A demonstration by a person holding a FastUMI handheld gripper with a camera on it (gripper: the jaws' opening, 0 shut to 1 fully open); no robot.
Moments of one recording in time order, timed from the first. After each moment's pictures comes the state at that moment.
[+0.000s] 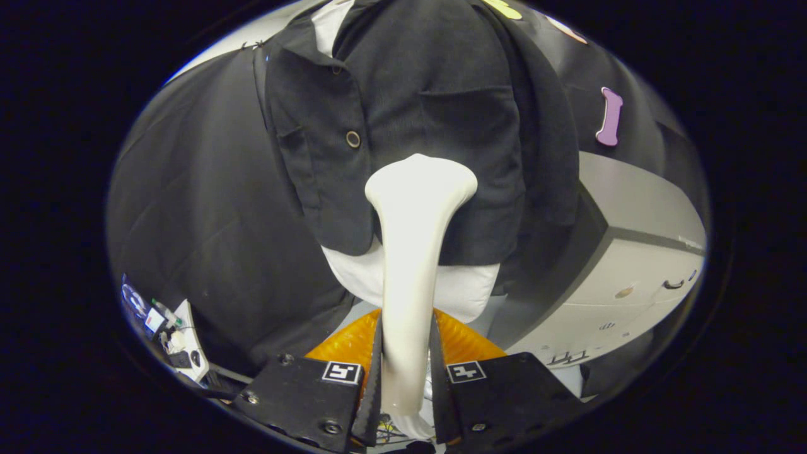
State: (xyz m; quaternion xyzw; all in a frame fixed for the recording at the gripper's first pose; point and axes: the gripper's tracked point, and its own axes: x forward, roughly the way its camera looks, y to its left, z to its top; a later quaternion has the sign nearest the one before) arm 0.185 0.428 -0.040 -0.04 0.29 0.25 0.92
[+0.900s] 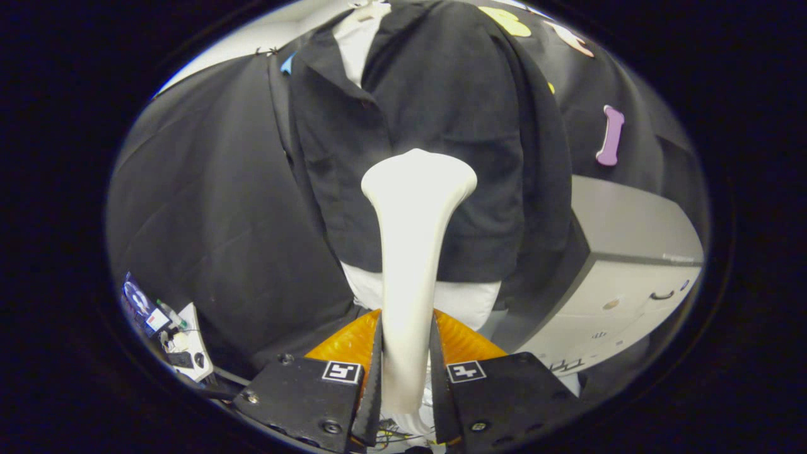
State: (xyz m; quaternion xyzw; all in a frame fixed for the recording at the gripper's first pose) arm 0.142 0.438 0.039 -0.04 0.22 0.28 0.93
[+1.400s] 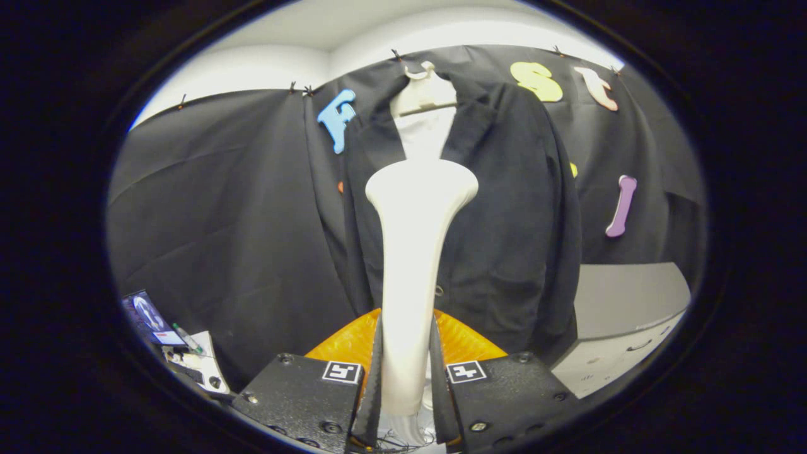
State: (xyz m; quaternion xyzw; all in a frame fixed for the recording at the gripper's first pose) arm 0.096 0.512 0.196 -0.02 0.09 0.32 0.94
